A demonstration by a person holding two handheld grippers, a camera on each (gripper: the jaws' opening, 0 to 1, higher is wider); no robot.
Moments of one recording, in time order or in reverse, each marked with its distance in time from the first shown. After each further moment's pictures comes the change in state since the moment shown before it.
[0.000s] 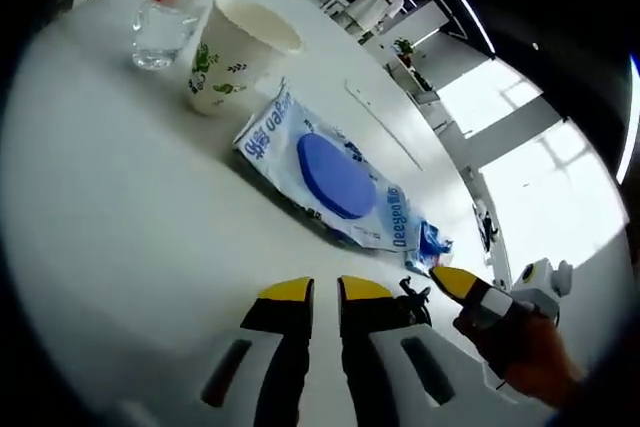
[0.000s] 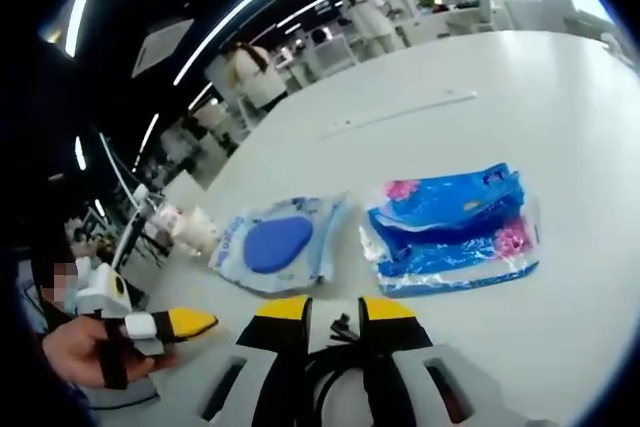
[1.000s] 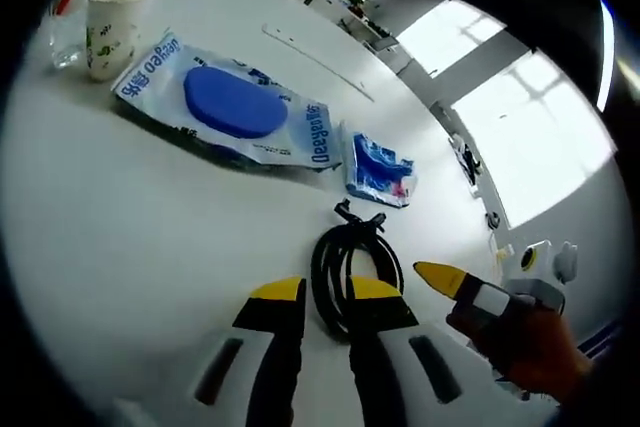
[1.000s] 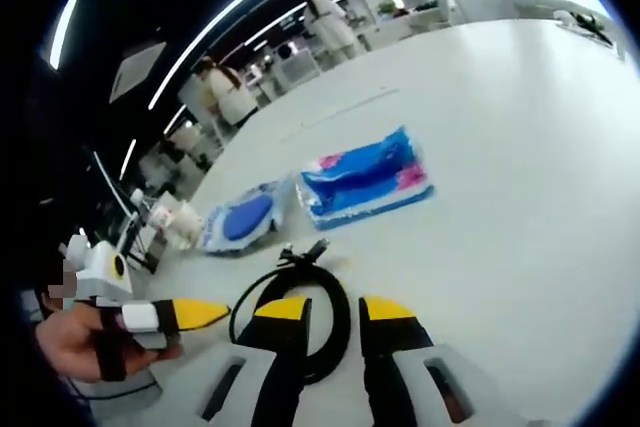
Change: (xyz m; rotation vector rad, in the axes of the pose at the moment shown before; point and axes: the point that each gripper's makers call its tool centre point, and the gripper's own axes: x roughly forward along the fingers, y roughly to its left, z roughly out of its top) left arm 0.015 -0.057 -0.070 0.201 0.162 -0.073; right arm -0.064 -0.040 -0.047 0.101 -0.044 -0.086
